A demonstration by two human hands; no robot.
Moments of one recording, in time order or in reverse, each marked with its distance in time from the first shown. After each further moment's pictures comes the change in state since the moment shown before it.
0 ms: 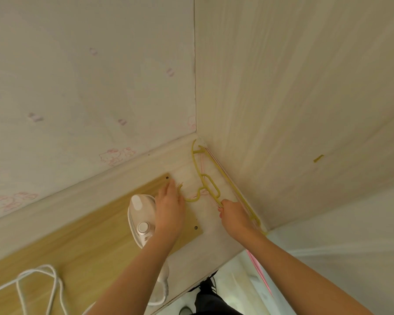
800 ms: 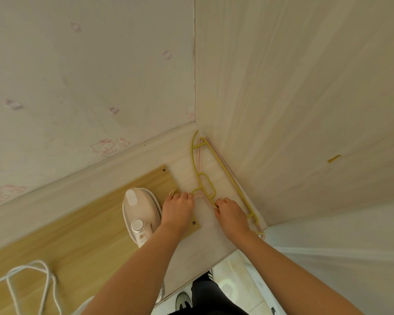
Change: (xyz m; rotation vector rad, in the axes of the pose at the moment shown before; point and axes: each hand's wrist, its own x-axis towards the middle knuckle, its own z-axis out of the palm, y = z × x) left_hand 0.010 -0.019 0.042 0.803 -0.282 0.411; right_hand 0.005 0.011 0.028 -0.120 0.092 -0.163
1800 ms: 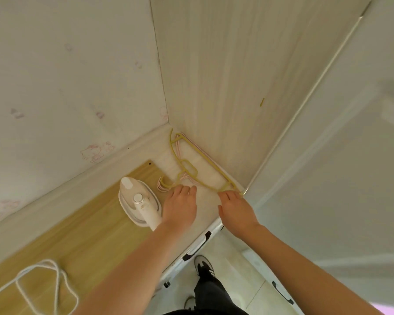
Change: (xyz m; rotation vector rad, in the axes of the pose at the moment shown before) left_hand -0.085 0.024 -0.007 -0.053 0.343 0.253; right_hand -0.140 -0.016 -0.030 -0.138 0.138 0.042
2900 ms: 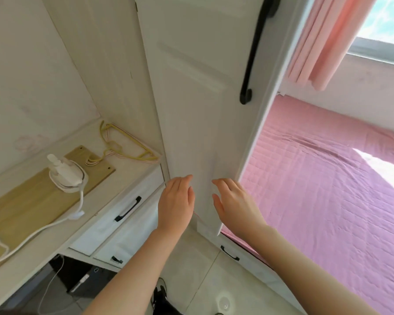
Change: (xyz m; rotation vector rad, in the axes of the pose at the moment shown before) left_hand -0.157 0.307 -0.040 -0.408 0.338 0.084; right_hand -0.335 0.141 -0.077 0.138 0.437 0.058
